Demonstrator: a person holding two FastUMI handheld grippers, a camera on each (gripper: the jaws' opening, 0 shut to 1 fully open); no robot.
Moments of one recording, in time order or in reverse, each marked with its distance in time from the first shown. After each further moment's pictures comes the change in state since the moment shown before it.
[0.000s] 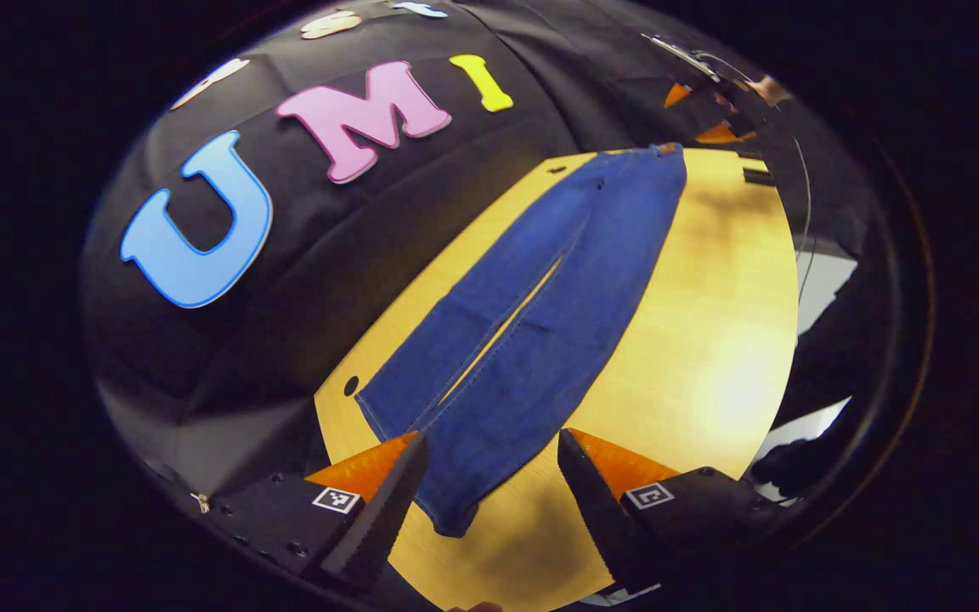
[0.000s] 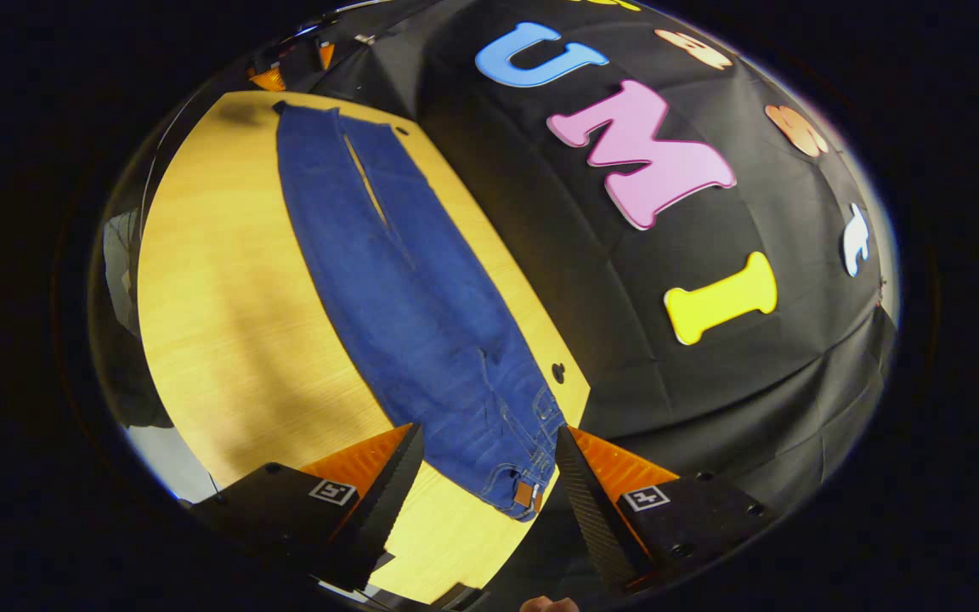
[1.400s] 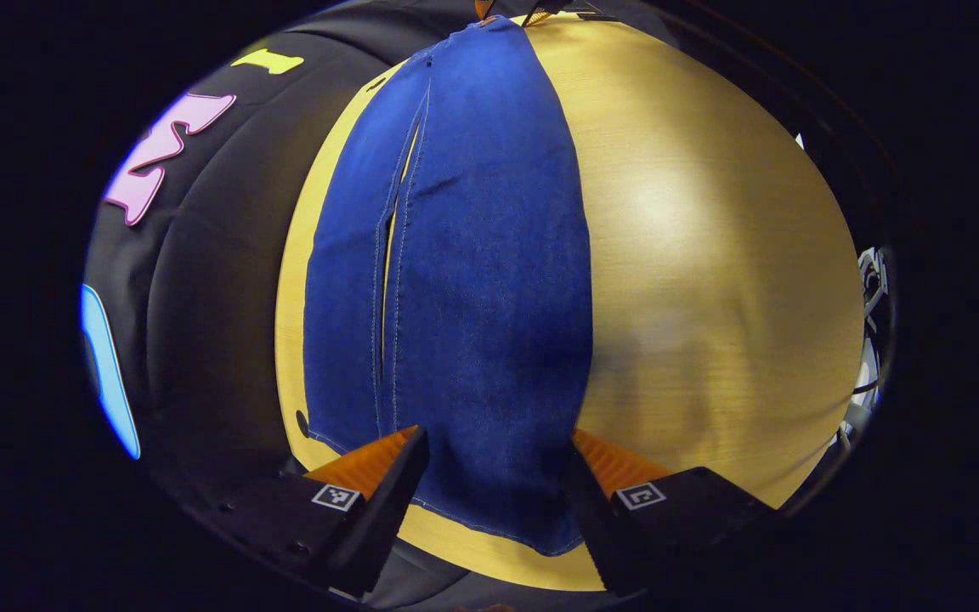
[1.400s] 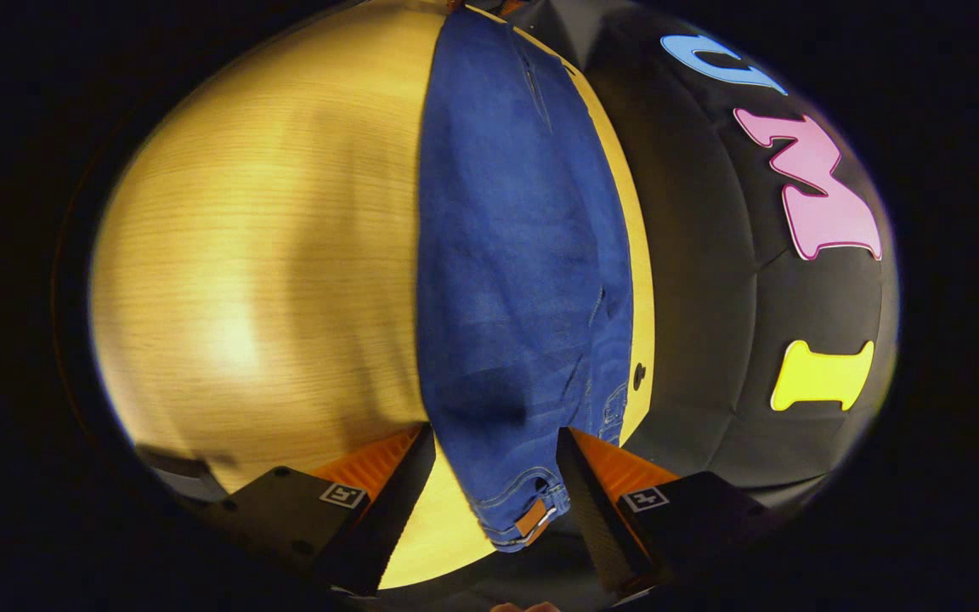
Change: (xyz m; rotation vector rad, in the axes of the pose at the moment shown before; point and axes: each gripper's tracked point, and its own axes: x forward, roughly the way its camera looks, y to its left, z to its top) left arm 0.059 -0.005 -0.073 0.513 0.206 -0.222; right arm 0.105 0.016 -0.105 -0.412 0.124 0.222
